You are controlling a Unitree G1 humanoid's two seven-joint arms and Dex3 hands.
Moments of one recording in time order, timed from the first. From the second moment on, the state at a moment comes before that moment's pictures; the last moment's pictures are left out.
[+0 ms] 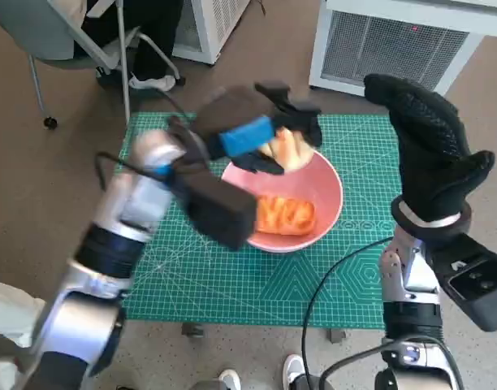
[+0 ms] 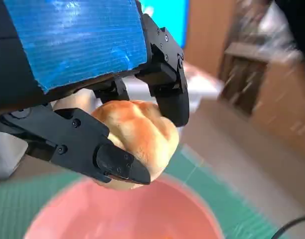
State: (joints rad) left arm -1.03 0.33 -0.39 0.51 0.53 -0.25 -0.46; right arm -0.68 -0.14 -0.15 0.41 0.38 -0.83 0.49
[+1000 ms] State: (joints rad) left arm -0.83 0.35 -0.26 0.38 0.46 -0.24 -0.26; right arm -0.67 -0.13 -0.16 0.41 0.39 -0.83 0.50
